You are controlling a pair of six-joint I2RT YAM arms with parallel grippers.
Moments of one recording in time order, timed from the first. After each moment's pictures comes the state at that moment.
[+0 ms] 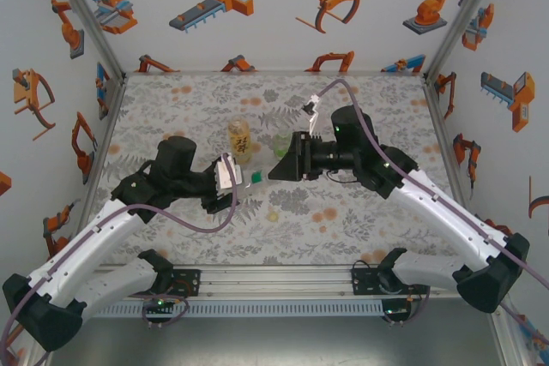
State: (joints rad) left arm -0.67 0.92 0.88 -0.63 0.54 0.66; right arm 0.75 1.16 1.14 -0.43 -0.56 0.74
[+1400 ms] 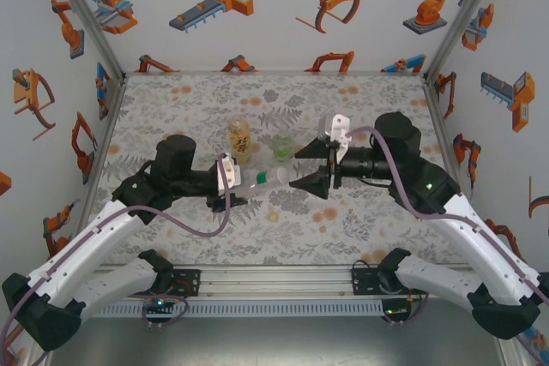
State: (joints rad) left arm -0.69 0.92 0.87 -0.53 0.64 0.65; right arm 0.73 0.95 1.19 -0.47 -0.72 -0.28
